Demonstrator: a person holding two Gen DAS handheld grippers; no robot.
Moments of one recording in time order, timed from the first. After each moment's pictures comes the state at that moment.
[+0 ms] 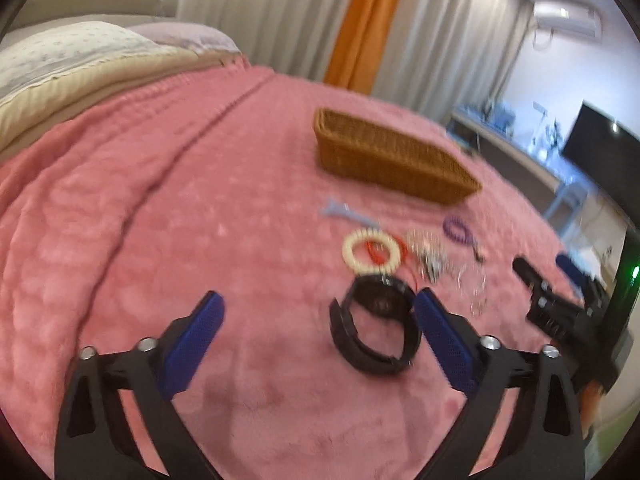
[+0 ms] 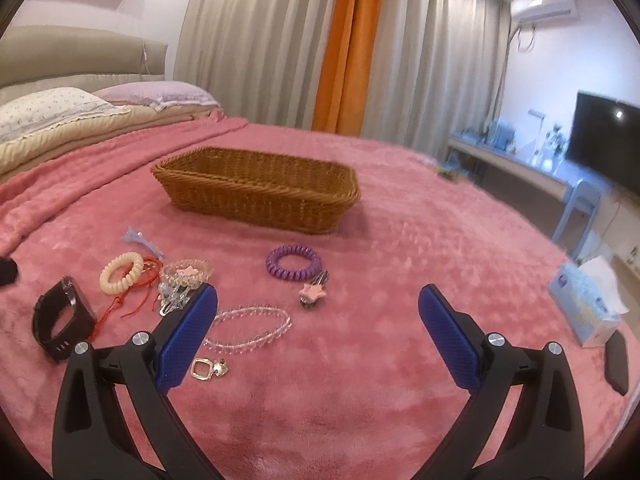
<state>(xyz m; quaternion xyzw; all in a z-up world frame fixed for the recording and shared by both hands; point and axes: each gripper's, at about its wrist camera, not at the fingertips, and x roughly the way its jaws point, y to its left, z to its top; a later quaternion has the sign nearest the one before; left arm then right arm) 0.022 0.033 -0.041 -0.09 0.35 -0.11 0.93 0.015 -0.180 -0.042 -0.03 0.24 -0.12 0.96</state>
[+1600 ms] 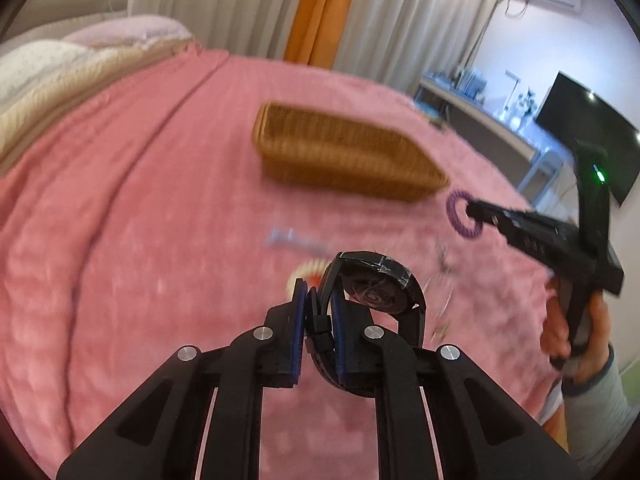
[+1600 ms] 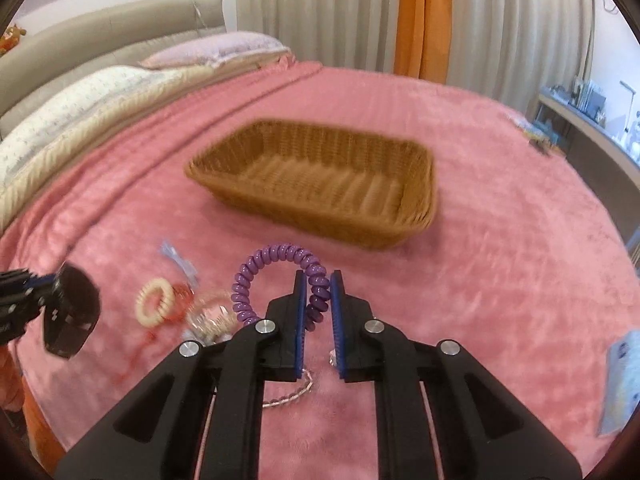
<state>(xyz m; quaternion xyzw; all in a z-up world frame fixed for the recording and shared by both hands) 0.088 0.006 0.009 -0.07 0.37 -0.18 0.91 0.105 -0.214 0.010 -0.01 0.35 0.03 0.93</state>
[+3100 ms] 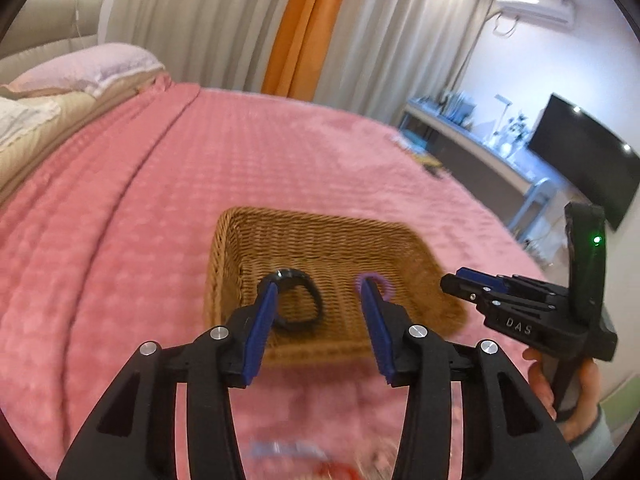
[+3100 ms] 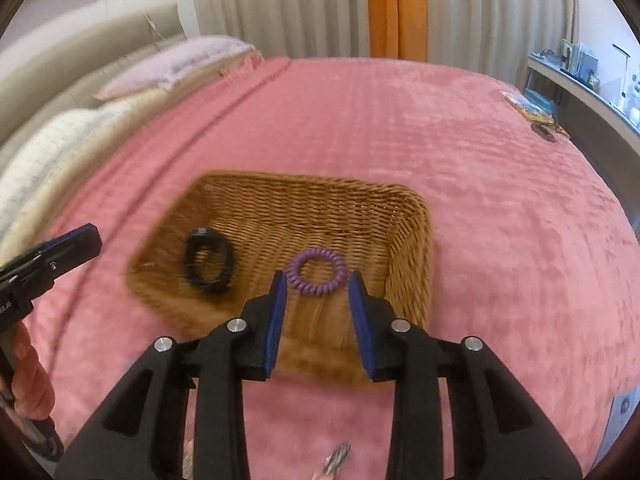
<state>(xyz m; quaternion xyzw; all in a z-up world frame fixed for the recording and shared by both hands) 0.234 -0.029 0.063 -0.08 0.33 -0.22 0.91 0.220 -0.251 0.035 0.06 0.38 0.01 0.92</state>
